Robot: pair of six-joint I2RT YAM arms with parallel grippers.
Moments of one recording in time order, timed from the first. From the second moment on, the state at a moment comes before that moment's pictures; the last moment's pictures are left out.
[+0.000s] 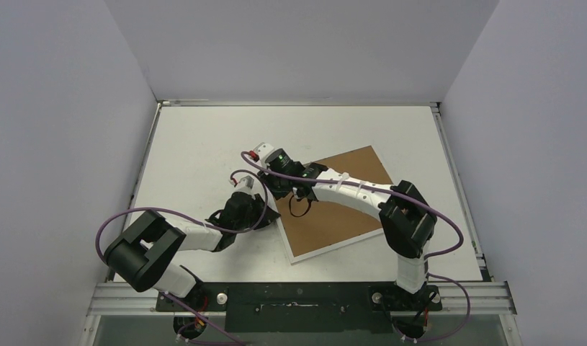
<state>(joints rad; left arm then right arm) -0.65 1.49 0.35 0.51 0.02 -0.90 0.92 1.87 1.42 -0.35 0.08 0.04</state>
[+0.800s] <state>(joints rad) -0.65 1.25 0.36 0.15 0.06 -0.82 0.57 1.12 0.98 -0.42 0.46 0.41</state>
